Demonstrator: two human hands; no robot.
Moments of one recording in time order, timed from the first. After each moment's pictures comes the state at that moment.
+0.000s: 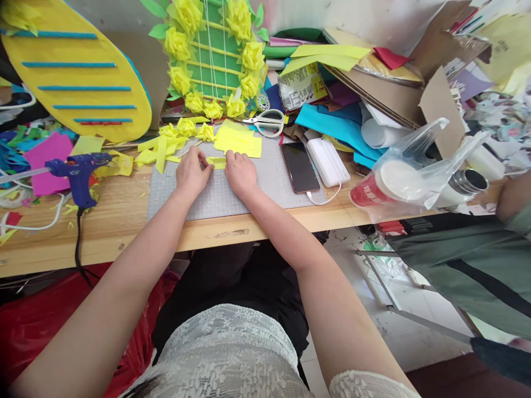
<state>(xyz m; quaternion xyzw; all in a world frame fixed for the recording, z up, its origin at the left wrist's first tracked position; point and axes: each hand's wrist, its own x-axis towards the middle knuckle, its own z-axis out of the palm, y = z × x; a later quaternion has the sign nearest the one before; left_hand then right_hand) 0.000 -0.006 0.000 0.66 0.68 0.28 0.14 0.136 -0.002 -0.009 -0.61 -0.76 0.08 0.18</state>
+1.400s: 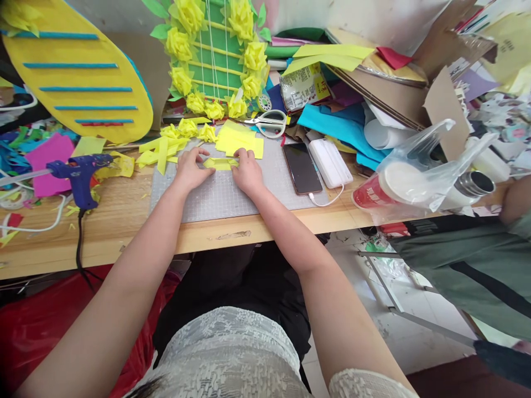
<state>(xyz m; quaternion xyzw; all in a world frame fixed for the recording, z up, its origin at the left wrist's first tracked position) -0.012 0.009 -0.002 0.63 0.70 0.27 0.20 0.149 0.007 -0.016 -0.64 -0.69 0.20 0.28</state>
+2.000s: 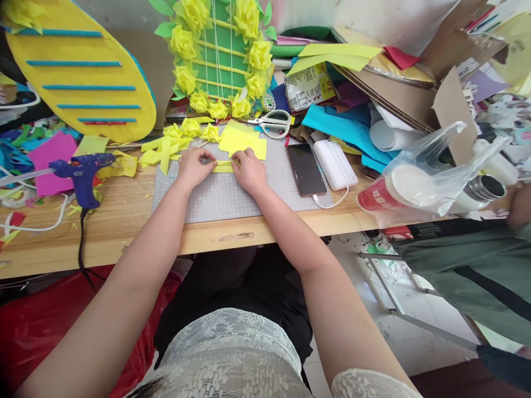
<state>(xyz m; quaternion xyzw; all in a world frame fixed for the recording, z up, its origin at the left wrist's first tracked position) -0.012 0.016 -0.001 0.65 0.69 0.27 0.17 0.148 0.007 -0.005 -0.63 -0.72 0.18 0.24</state>
